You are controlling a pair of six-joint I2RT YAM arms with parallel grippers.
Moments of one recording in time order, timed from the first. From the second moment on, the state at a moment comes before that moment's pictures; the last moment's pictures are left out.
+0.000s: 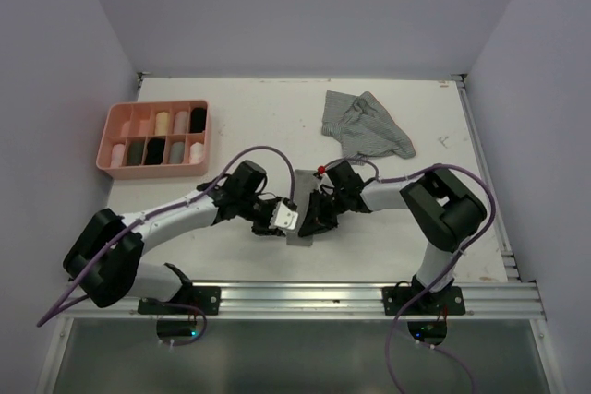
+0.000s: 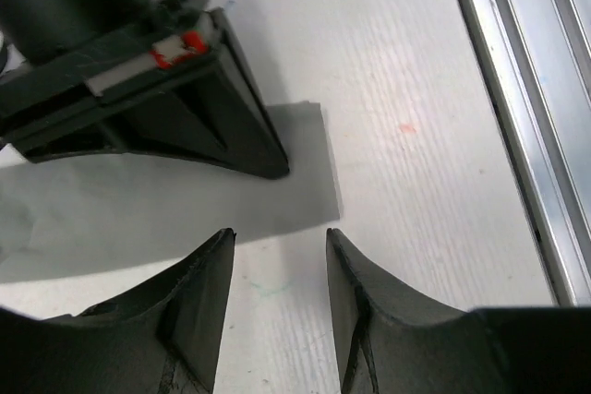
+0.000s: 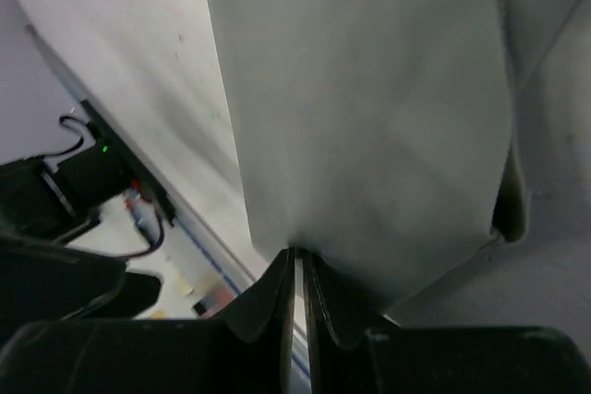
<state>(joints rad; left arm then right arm) -0.68 1.36 0.73 -0.33 0.74 0.95 0.64 1.78 0.78 -0.02 -0.66 0.80</state>
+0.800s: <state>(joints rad) -0.85 1.54 0.72 -0.29 0.55 1.18 0.64 1.82 0.71 0.14 -0.73 0.84</state>
